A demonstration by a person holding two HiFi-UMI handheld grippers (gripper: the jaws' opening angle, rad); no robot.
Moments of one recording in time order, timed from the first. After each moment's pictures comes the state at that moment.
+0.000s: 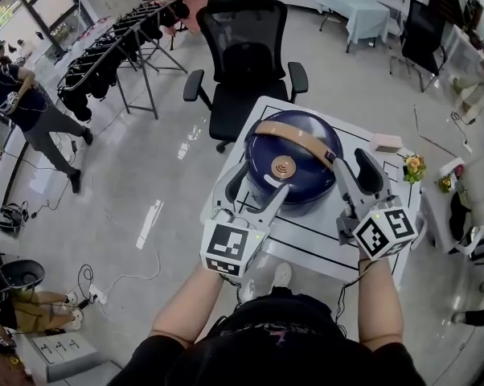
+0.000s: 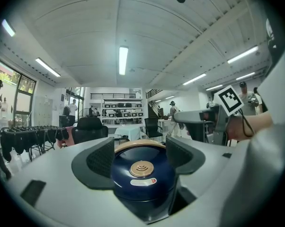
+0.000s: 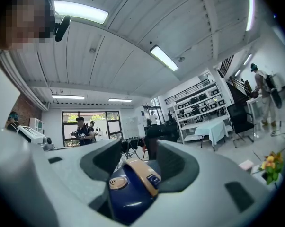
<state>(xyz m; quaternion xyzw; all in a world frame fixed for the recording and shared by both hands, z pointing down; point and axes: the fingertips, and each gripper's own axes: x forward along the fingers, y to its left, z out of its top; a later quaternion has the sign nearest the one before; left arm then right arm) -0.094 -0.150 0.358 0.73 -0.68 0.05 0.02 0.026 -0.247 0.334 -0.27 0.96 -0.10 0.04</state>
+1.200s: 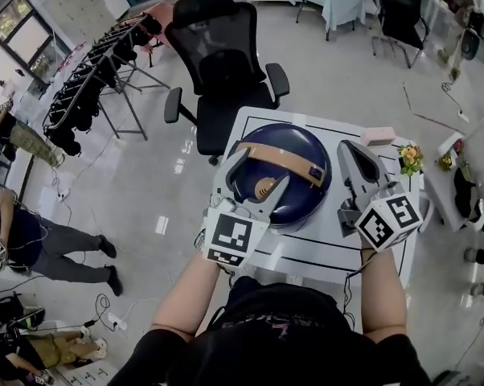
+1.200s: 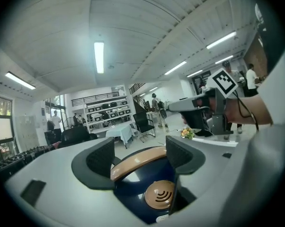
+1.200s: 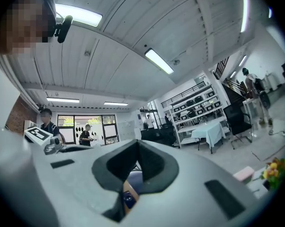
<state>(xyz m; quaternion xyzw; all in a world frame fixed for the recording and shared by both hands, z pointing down) -0.091 -0.243 0.356 0.78 -0.61 0.15 -0.04 0.026 -0.312 0.327 -0.29 0.95 -0.10 0.06</state>
